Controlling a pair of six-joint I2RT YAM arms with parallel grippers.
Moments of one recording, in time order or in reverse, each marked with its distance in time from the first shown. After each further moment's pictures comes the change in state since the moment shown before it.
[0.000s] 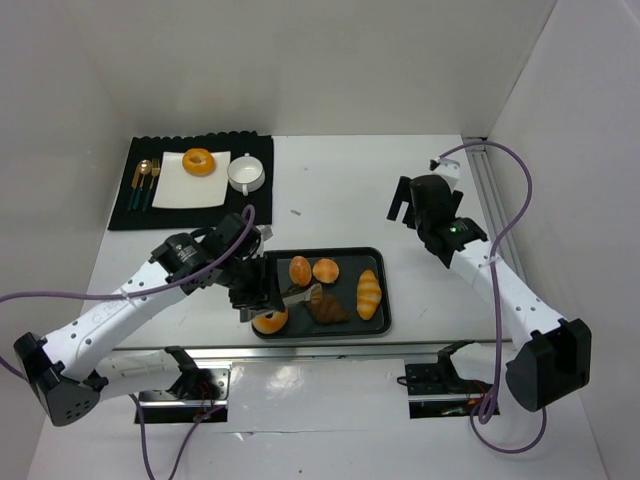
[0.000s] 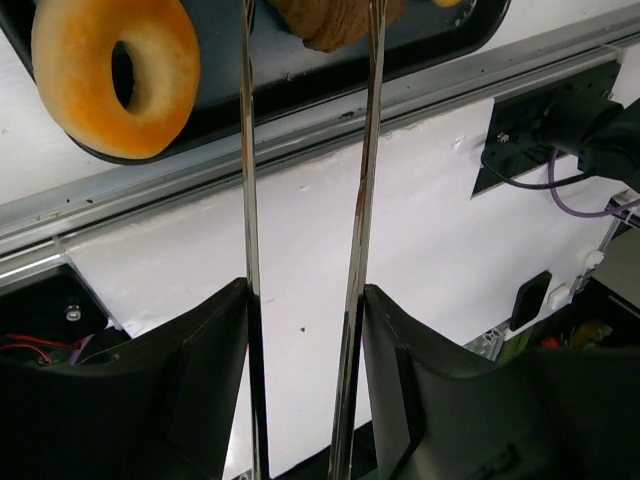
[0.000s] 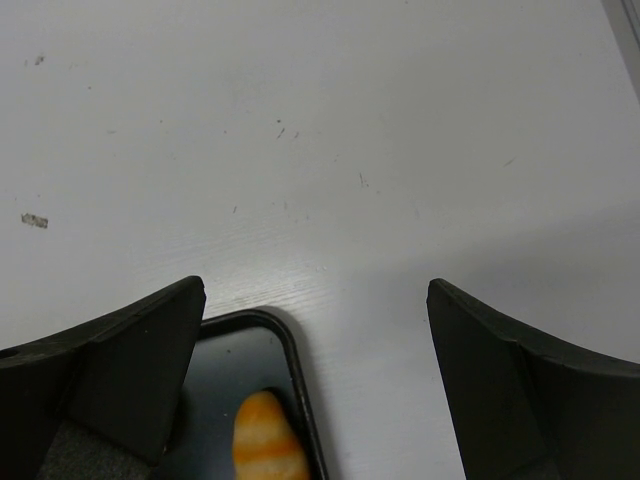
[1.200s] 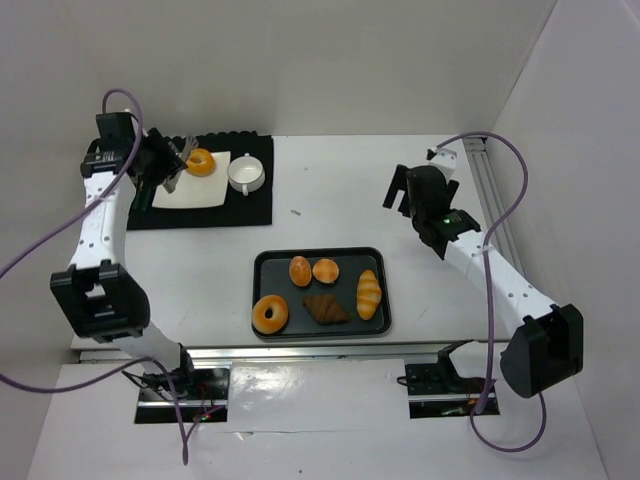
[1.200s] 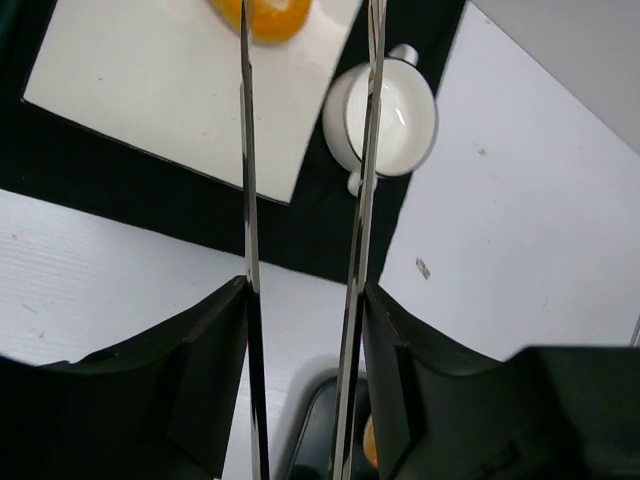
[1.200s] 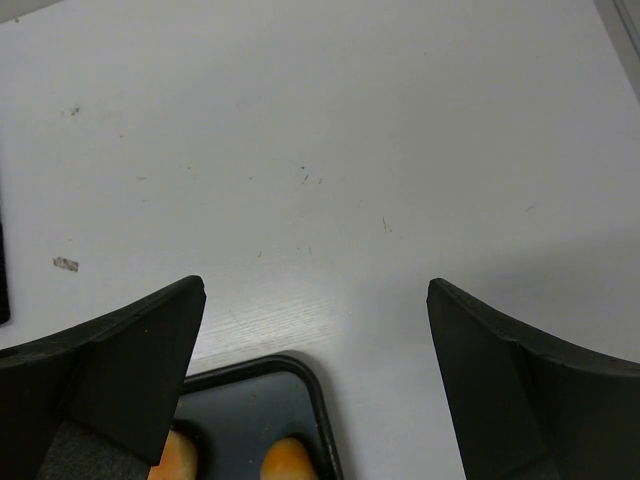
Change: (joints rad) left arm 0.959 0.544 0.481 0.407 -0.056 0.276; right arm 0.000 0.079 0.045 0.103 0.016 -0.005
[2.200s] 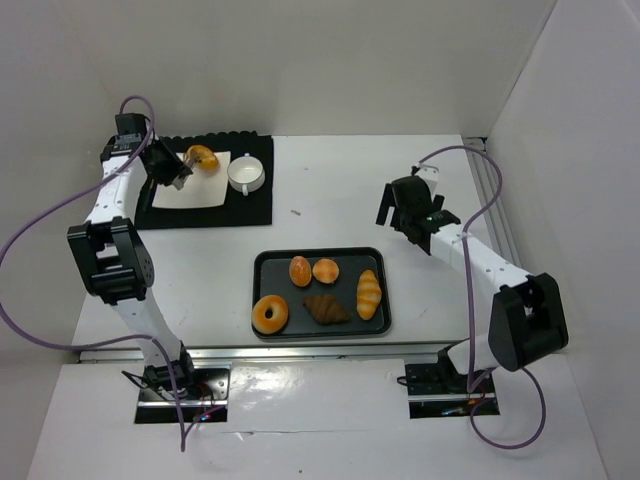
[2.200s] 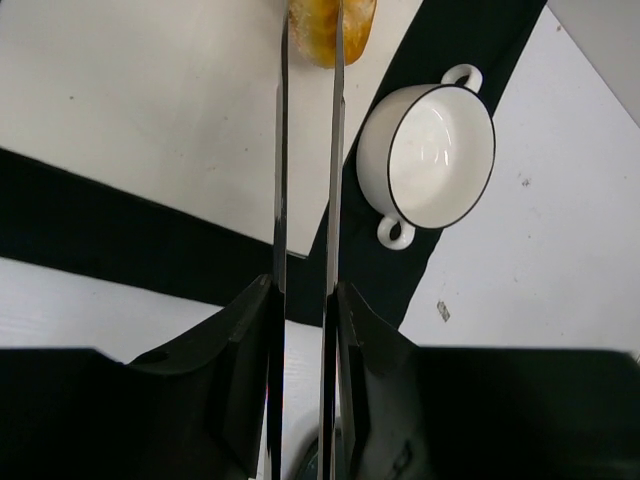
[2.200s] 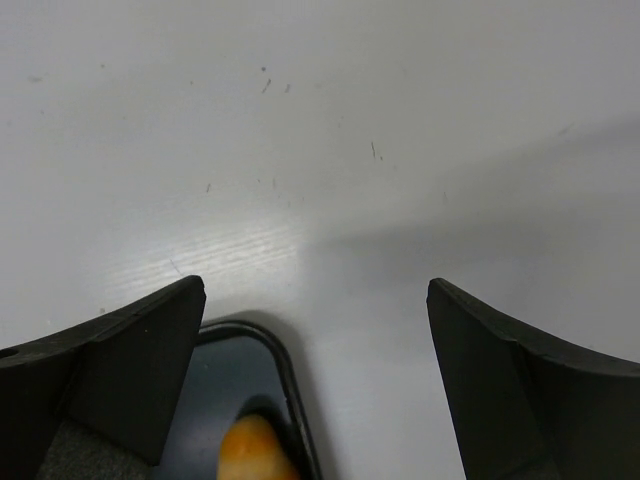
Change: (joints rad) left arm 0.011 0.206 0.073 0.040 0.026 -0.032; right arm 0.000 0.111 -0.084 -0.025 -0.051 0.031
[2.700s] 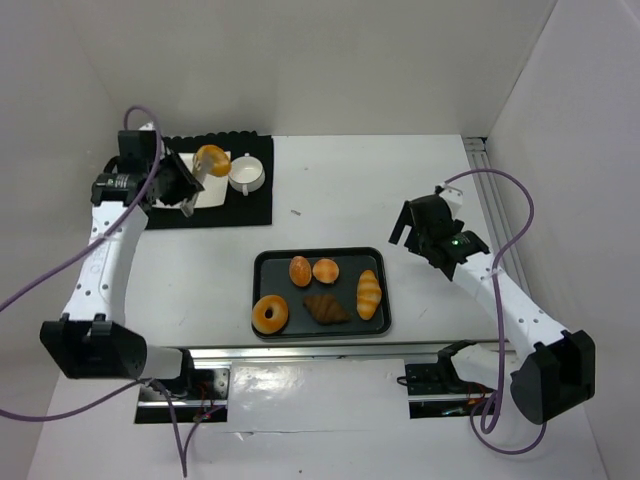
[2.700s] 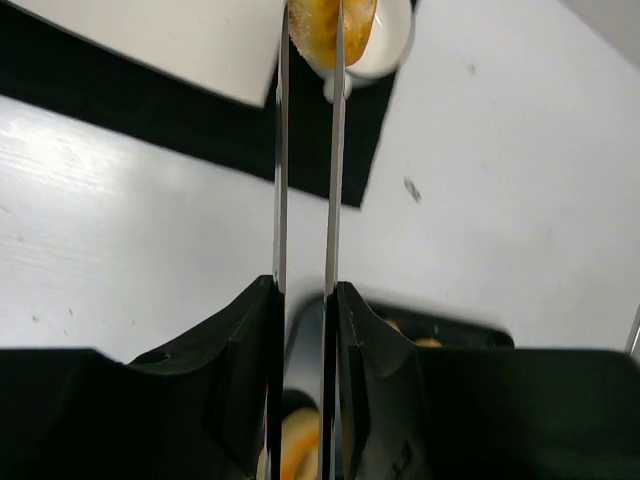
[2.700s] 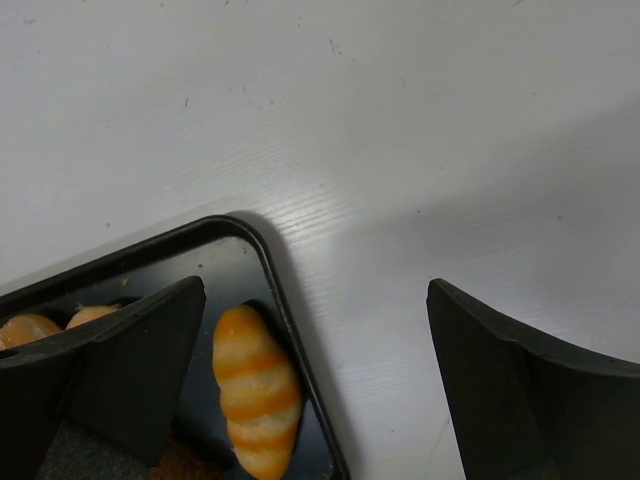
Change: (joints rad) left arm -0.230 -0.520 -0.227 -0.190 -0.145 0.005; right arm 0.000 -0.260 -0.066 -0.248 -0.019 0.148
